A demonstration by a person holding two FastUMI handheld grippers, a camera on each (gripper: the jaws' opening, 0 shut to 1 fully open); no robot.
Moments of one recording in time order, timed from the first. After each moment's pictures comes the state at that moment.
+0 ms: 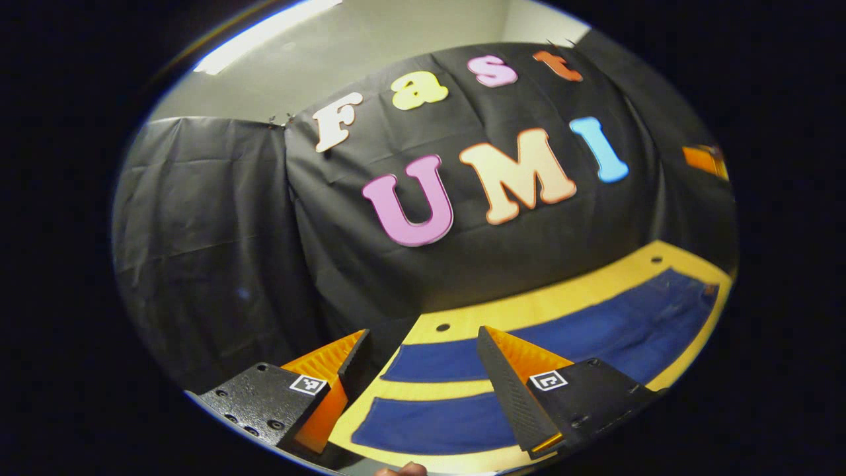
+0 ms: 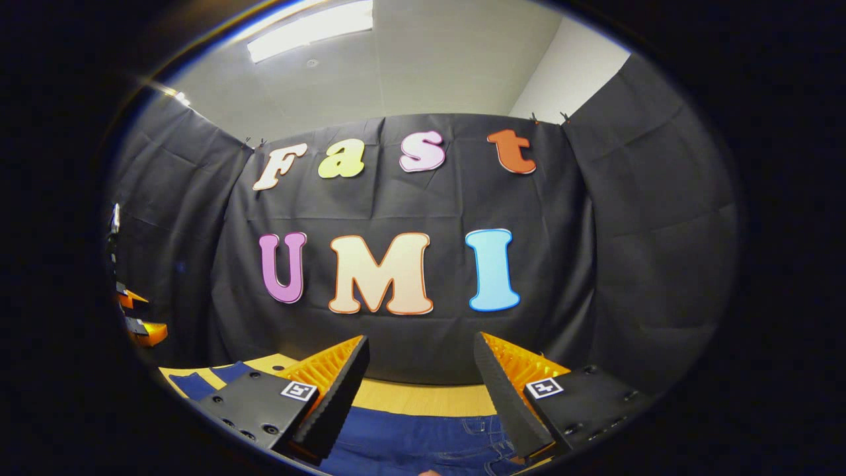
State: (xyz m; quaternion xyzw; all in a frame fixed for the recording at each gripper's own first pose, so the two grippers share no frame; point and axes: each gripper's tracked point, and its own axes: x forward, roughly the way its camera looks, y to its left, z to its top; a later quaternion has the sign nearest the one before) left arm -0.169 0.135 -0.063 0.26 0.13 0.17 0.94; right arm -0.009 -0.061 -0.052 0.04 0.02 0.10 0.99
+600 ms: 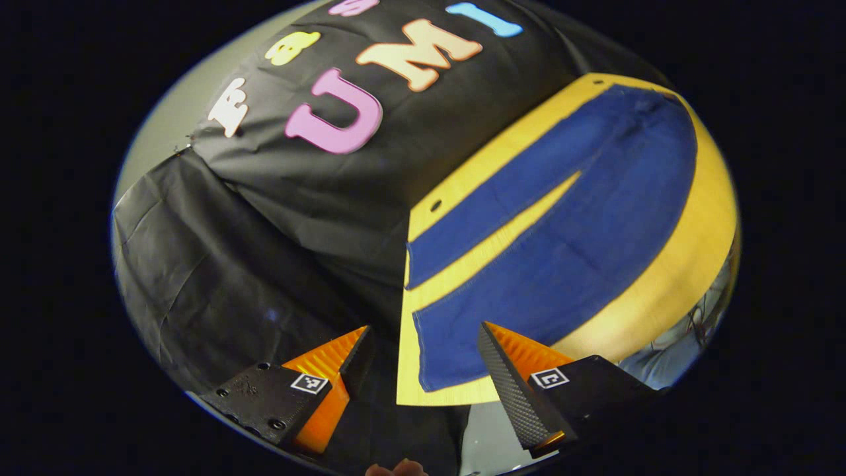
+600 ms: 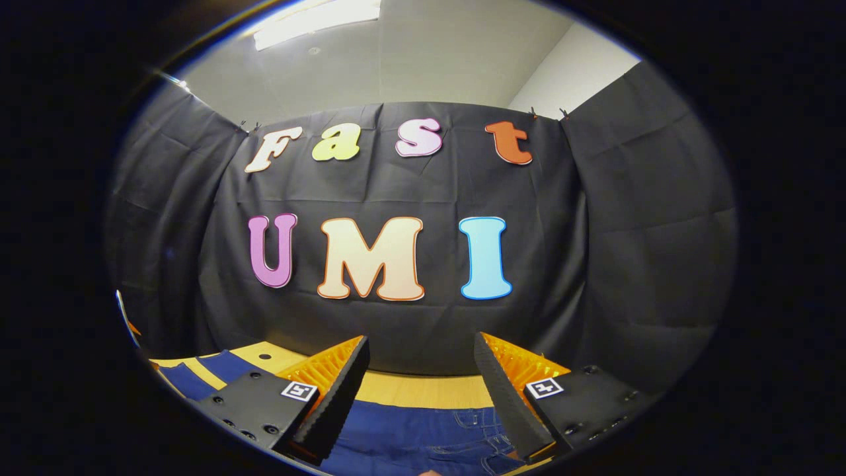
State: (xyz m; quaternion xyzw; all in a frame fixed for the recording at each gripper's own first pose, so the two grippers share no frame) left arm -0.264 0.237 -0.221 0.43 0.38 0.12 0.81; right arm -0.004 -0.057 -0.079 0.01 0.05 0.08 1.00
